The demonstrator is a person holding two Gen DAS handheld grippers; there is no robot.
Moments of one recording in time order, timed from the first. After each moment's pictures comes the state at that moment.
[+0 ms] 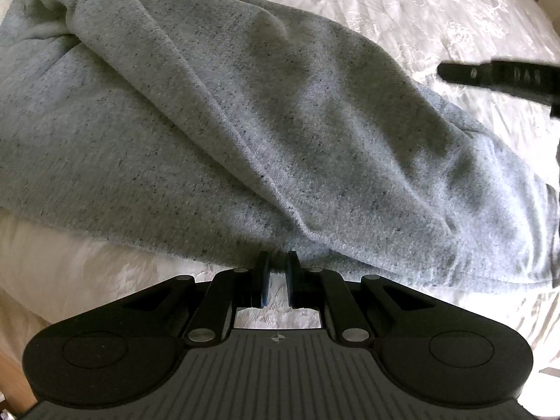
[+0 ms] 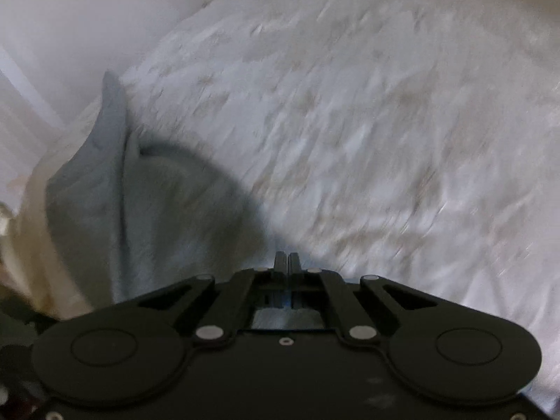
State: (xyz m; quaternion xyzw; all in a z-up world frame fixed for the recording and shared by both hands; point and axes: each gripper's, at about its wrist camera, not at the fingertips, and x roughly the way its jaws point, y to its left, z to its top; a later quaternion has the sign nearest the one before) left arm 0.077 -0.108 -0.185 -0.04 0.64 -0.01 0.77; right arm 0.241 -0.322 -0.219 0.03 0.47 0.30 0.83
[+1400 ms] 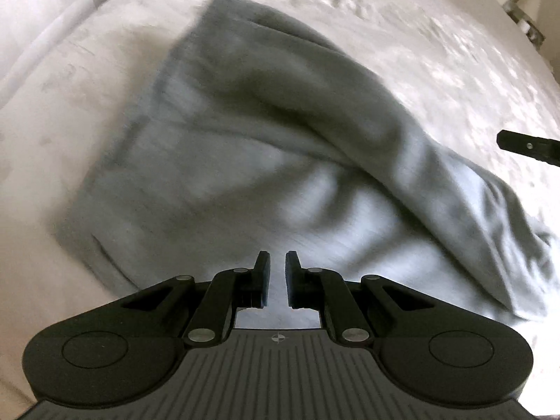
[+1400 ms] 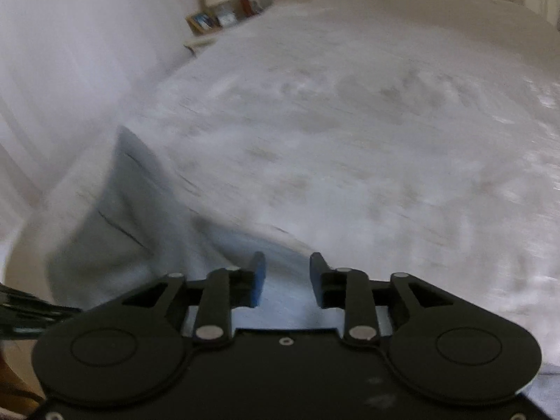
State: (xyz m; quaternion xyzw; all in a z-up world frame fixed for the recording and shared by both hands) left arm 0.144 0.174 -0.136 -0.03 0.55 -0.01 0.83; right arm 0.239 -0.123 -0.155 0.05 0.42 0.24 0.87
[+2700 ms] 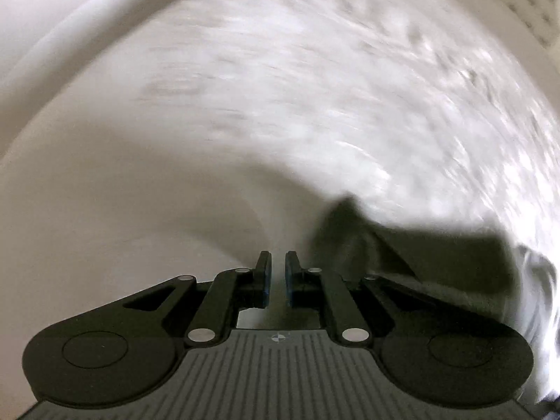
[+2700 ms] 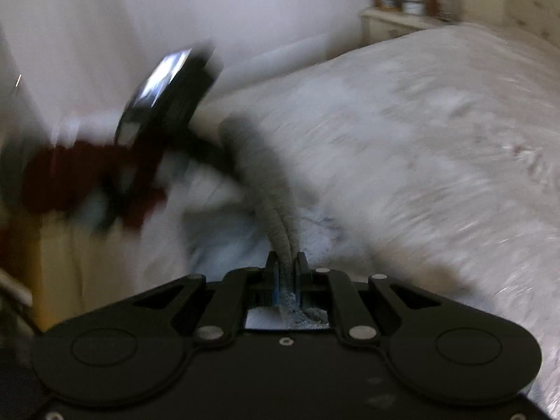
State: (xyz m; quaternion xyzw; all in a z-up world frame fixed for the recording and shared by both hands) left arm 0.220 0.372 -0.169 -0.12 0.55 0.07 0.82; right arm 0.152 0.119 -0.118 -0.13 0.40 0.45 0.79
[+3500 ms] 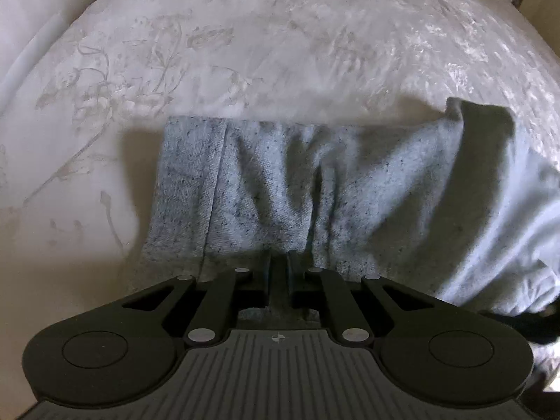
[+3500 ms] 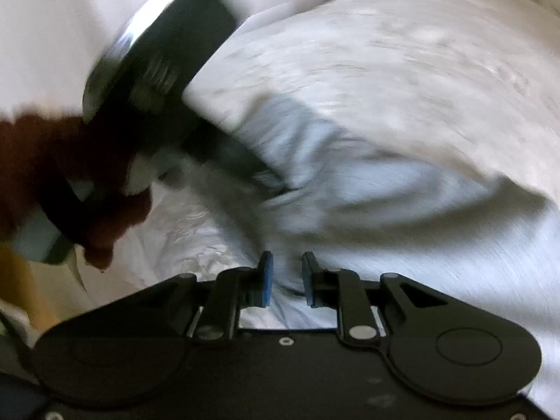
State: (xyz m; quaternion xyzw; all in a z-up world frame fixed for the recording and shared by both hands) left arm 0.185 0.266 -0.196 0.02 0.56 -0.06 0.82; right arm 0.092 0.109 -0.160 -0.07 0.46 0.36 0.81
